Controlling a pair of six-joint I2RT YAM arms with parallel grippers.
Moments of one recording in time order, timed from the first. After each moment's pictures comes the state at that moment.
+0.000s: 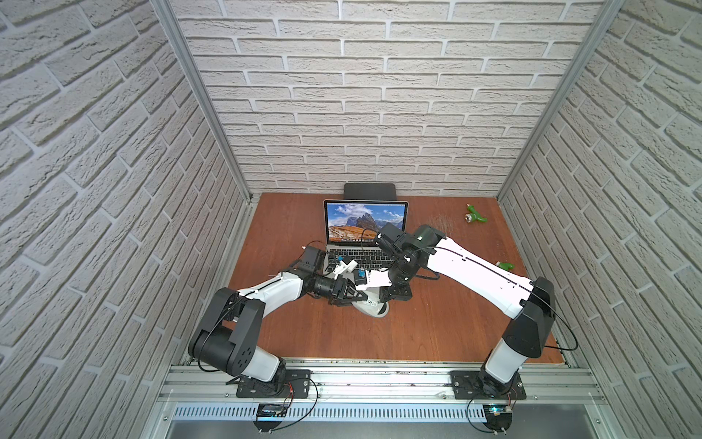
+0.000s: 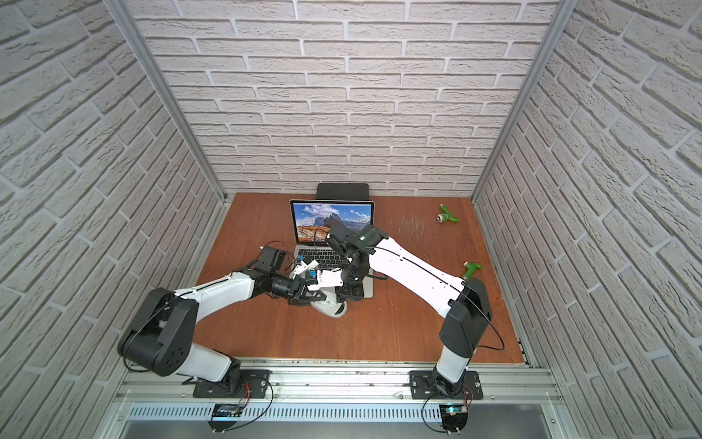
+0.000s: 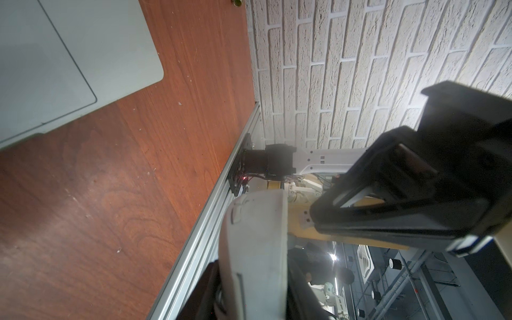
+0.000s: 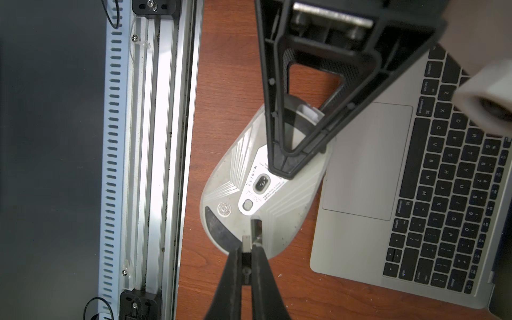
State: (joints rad) left arm -0.39 1.48 0.70 -0.27 1.30 -0.41; right arm 0.79 1.73 1.64 -1.35 -0.33 -0.78
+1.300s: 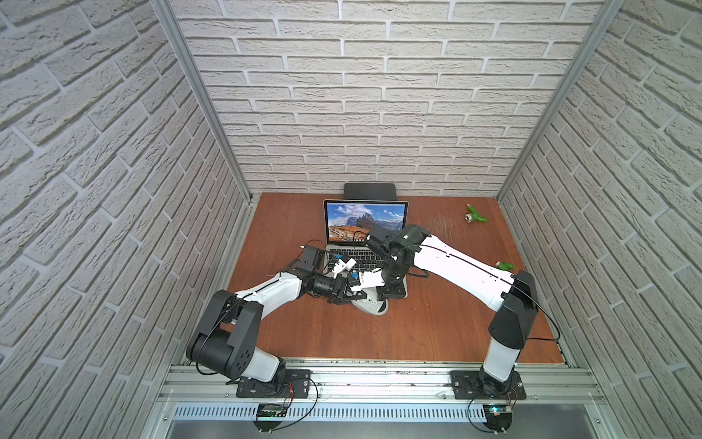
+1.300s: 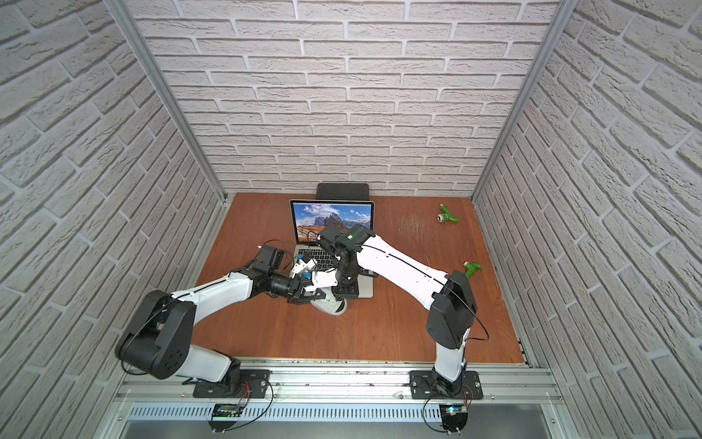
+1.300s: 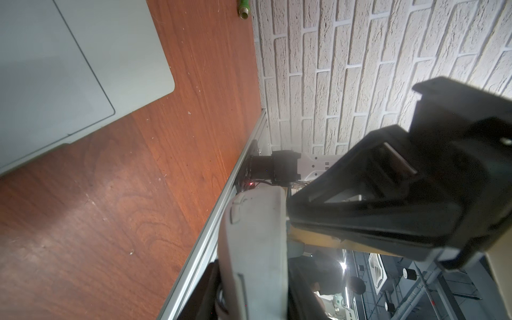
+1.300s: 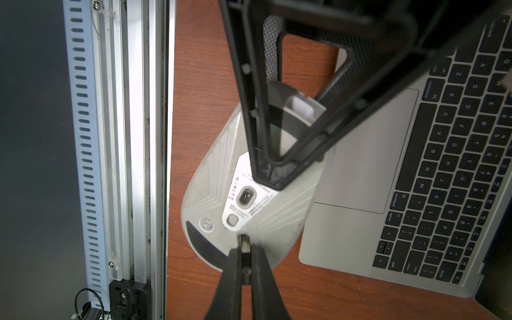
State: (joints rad) left arm -0.37 1.46 0.70 -0.27 1.26 -0.41; right arm 0.81 1.83 1.72 -1.39 -0.23 -0.77
